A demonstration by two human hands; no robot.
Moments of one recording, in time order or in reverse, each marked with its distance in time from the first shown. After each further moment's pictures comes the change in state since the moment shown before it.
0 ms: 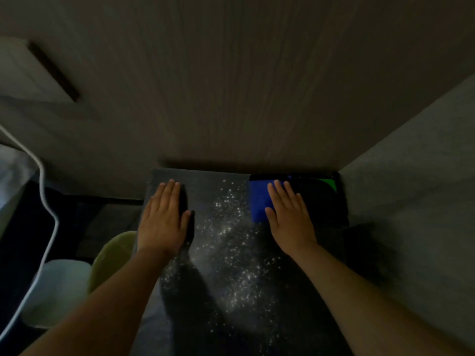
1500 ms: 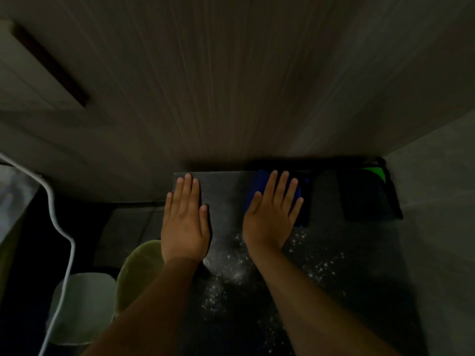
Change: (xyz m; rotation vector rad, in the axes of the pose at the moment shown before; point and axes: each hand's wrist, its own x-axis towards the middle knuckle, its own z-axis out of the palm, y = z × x) left_hand 0.033 -0.054 0.032 -0.109 0.148 0.083; right_hand 0.057 -0.148 0.075 0.069 0.367 0.522
